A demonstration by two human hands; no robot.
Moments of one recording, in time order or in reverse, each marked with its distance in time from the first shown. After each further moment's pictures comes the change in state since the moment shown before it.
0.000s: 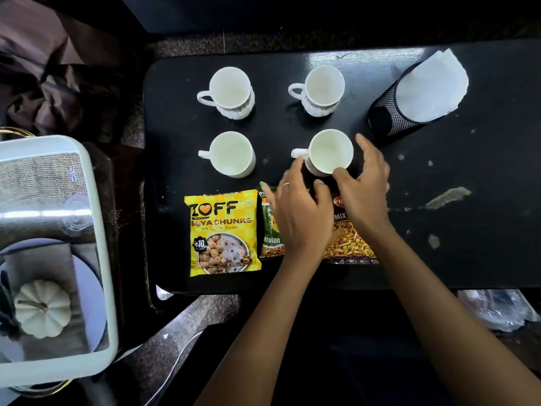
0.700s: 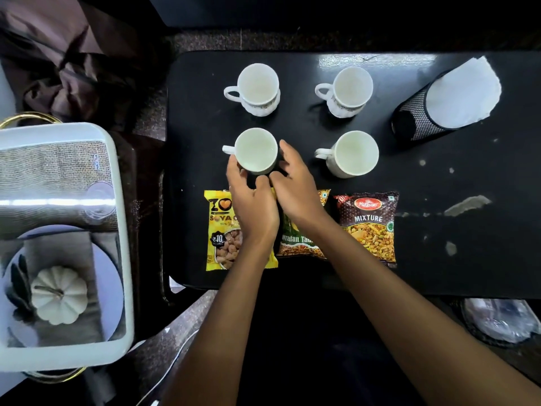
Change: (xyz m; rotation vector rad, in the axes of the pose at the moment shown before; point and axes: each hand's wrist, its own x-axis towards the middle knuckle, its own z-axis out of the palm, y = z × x) left_hand 0.042 -0.049 -0.059 -0.594 0.142 -0.333; right_hand -0.030 -0.051 0.096 0.198 -0.425 0.044
